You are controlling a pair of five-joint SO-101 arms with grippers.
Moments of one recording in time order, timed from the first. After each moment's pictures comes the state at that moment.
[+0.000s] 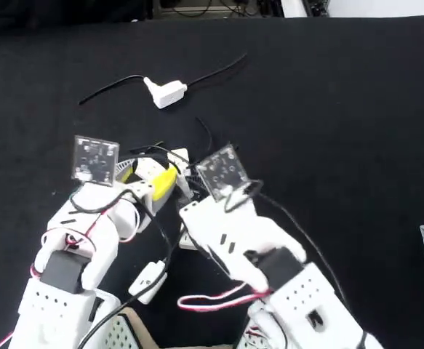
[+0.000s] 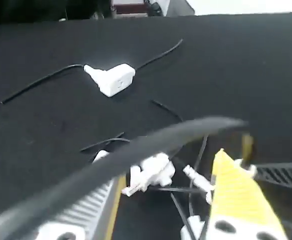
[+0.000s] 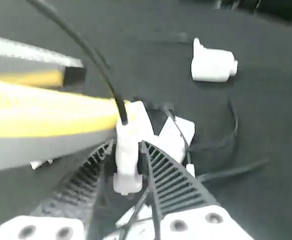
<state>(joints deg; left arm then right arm) 12.9 -78.5 67.1 46.3 5.5 -36.5 -70.4 73.8 35.6 -0.8</state>
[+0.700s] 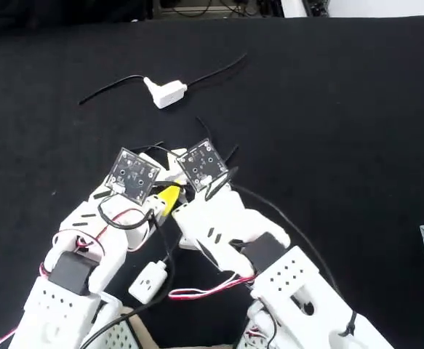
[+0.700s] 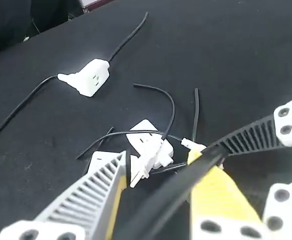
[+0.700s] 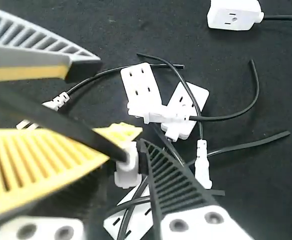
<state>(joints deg) 17.6 -78.5 70.2 46.2 -10.1 -37.9 -57.1 70.3 35.6 -0.9</state>
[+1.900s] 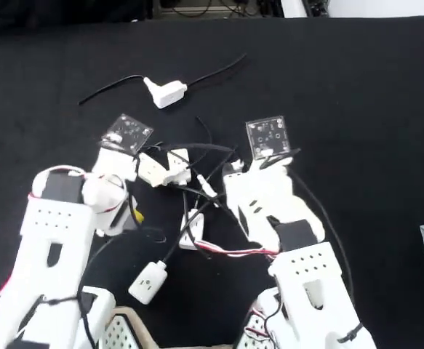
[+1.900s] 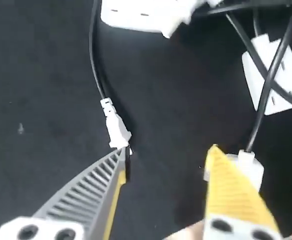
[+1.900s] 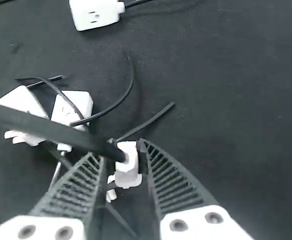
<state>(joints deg) 1.8 -40.4 41.5 81.3 -23.0 -14.7 -57.1 70.3 35.6 -0.9</state>
